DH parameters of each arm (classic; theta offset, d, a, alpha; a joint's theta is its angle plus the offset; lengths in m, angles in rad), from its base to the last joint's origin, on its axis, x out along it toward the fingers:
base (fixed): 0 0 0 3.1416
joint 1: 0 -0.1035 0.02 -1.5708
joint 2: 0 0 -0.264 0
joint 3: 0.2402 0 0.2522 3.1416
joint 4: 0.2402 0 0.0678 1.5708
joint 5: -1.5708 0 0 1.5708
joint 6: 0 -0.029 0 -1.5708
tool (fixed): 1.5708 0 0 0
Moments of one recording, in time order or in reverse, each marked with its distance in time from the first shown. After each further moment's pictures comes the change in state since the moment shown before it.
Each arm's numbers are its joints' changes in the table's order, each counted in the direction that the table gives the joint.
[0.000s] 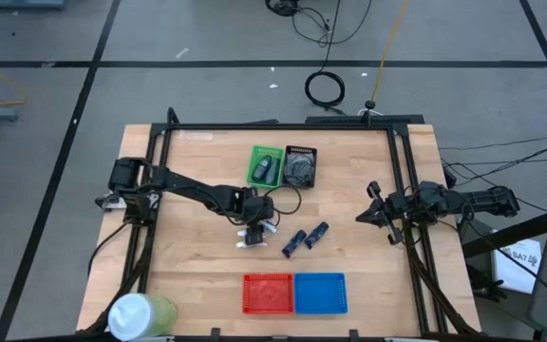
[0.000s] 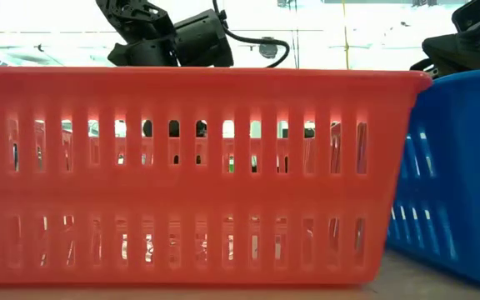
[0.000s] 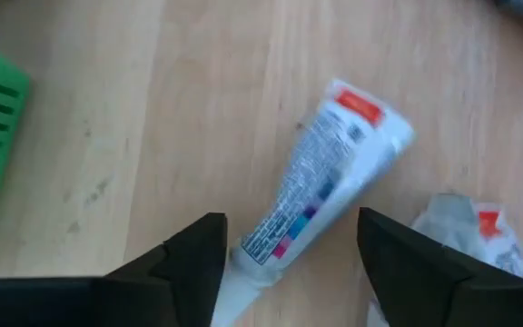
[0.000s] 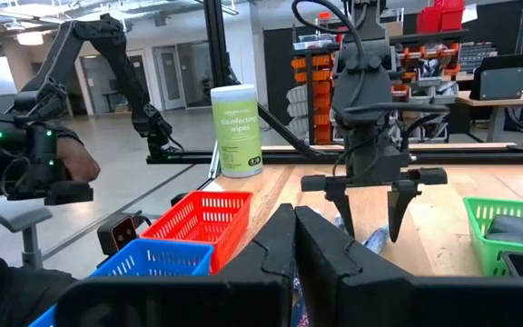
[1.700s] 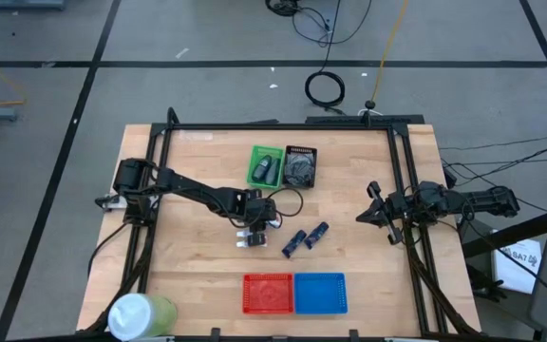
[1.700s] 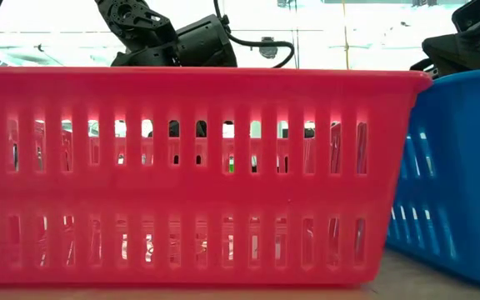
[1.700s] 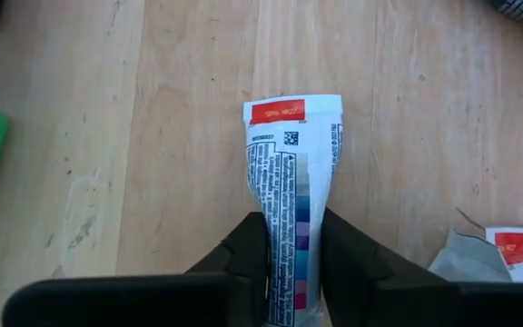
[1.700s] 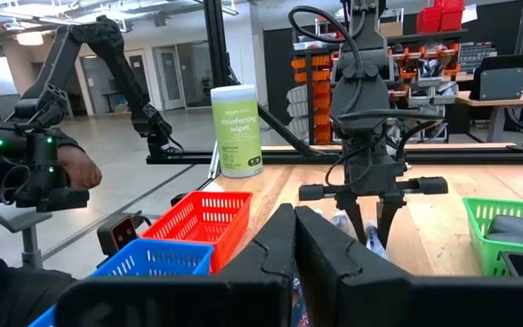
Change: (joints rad) left arm 0.005 -0.045 -0.002 -0.051 0.009 -0.057; right arm 0.000 0.000 0.000 0.000 0.000 0.000
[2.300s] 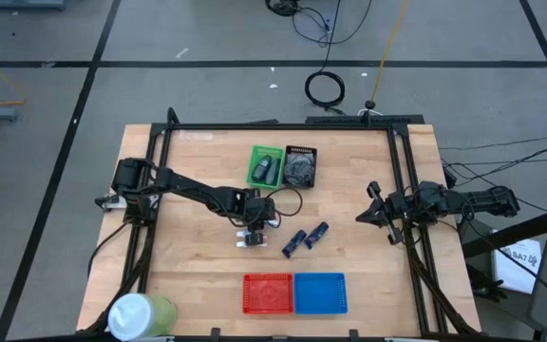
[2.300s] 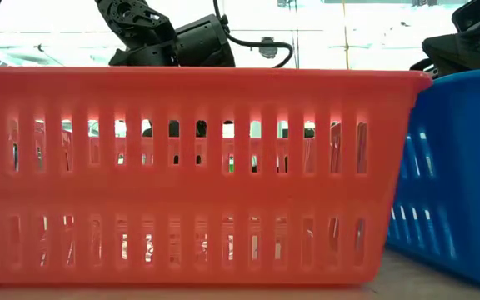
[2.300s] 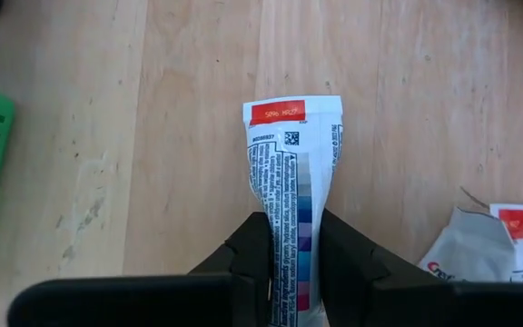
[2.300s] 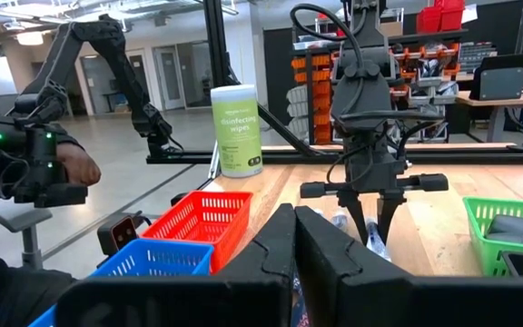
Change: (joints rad) left arm -0.002 0.018 -0.002 0.016 0.002 -0.007; right arm 0.000 0.000 0.000 0.000 0.000 0.000
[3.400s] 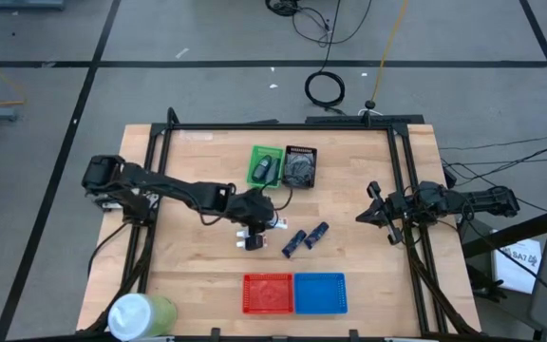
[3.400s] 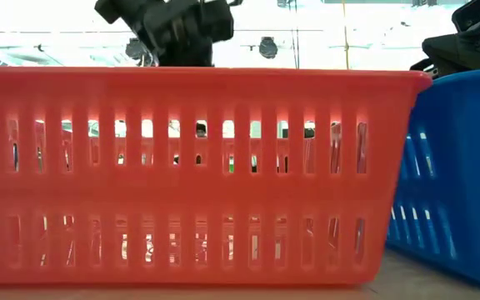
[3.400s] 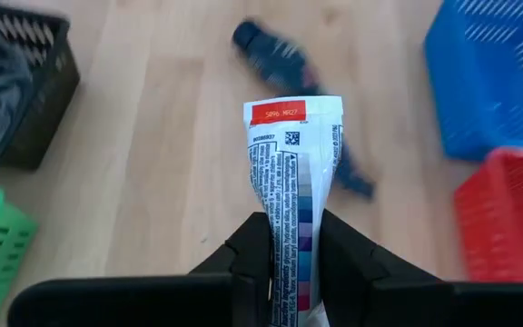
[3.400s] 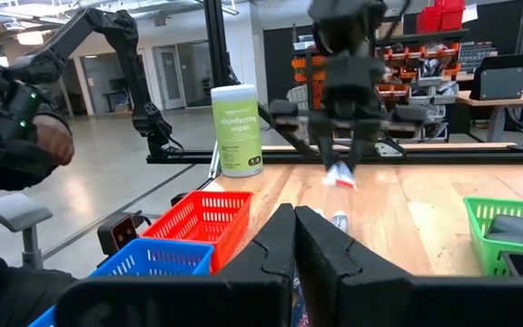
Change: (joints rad) left arm 0.068 0.232 0.016 -0.071 -0.086 0.087; right arm 0.000 0.000 0.000 0.000 0.000 0.000
